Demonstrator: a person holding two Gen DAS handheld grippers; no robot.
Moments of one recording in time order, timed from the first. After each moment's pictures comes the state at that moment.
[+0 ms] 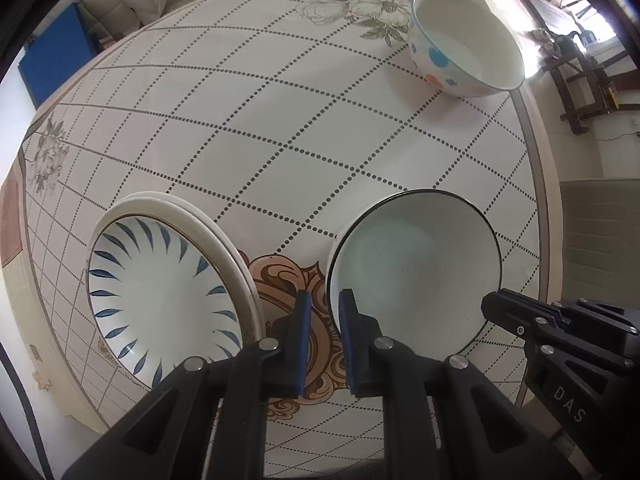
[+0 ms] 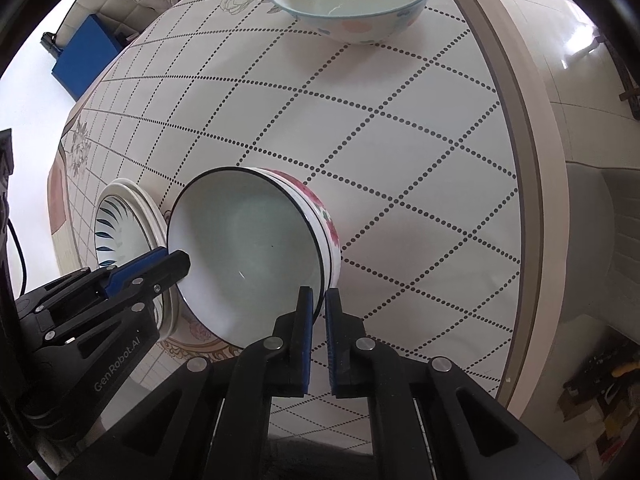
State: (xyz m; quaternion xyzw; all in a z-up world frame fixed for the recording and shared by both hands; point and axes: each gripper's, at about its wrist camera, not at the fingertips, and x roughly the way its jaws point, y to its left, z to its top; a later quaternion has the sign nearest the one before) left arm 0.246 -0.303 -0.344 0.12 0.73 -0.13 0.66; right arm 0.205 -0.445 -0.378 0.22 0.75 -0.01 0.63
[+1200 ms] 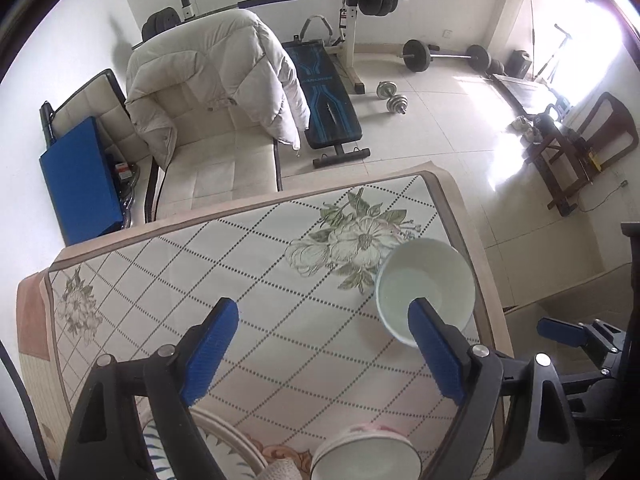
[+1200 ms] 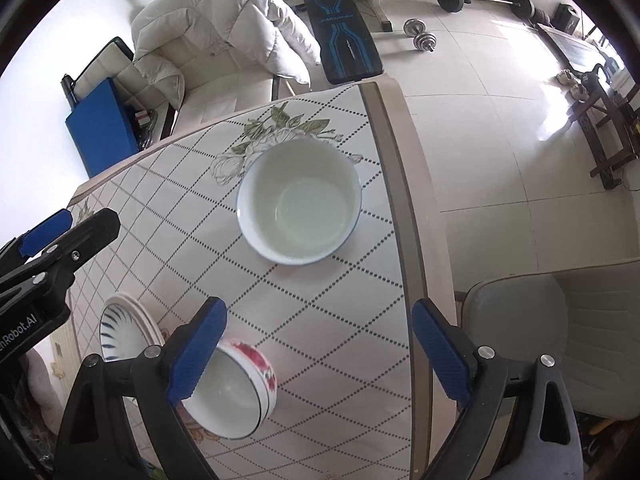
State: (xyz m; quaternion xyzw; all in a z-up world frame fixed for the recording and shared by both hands) left arm 0.373 -0.375 -0.253 0.11 0.56 -0.16 0.80; right arm 0.283 -0.540 -0.294 0.18 0.64 -0.05 0.75
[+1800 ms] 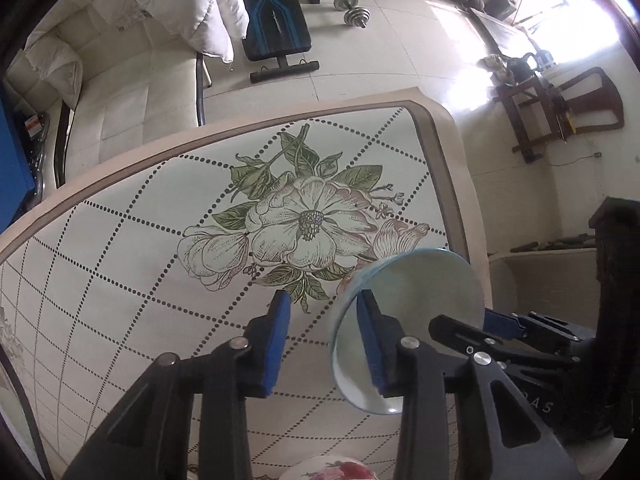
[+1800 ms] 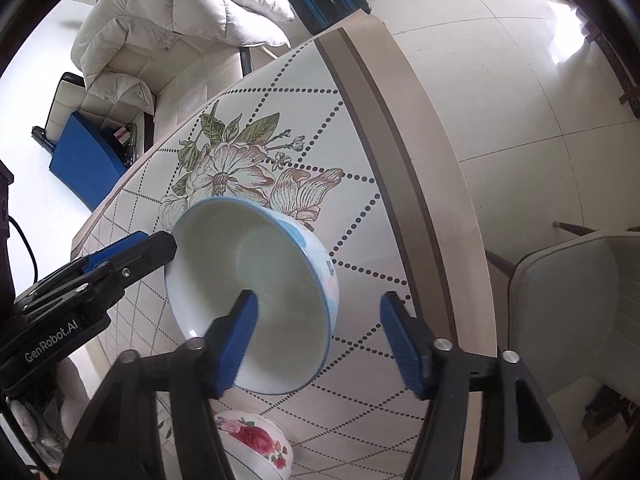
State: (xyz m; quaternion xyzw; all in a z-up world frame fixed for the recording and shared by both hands) left arm 0.433 -0.433 -0.360 0.09 0.70 -0.23 0.67; right arm 0.362 -0.590 -0.411 0.30 0.69 -0.04 0.66
